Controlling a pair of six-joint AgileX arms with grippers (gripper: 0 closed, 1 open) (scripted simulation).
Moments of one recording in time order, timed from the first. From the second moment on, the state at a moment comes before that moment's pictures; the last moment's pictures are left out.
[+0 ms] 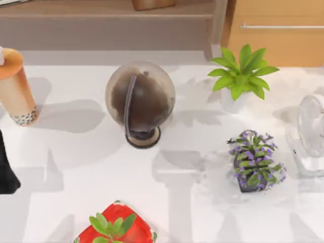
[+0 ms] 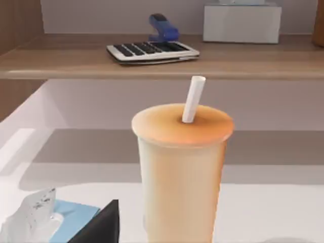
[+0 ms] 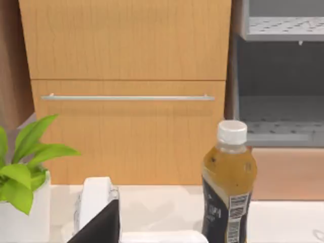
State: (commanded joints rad) left arm 0.00 0.00 0.00 0.00 0.00 0.00; right arm 0.00 0.00 0.00 0.00 0.00 0.00
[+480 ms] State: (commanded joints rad) left arm 0.02 0.23 0.04 0.20 0.03 0.01; right arm 0.00 0.00 0.00 0.00 0.00 0.00
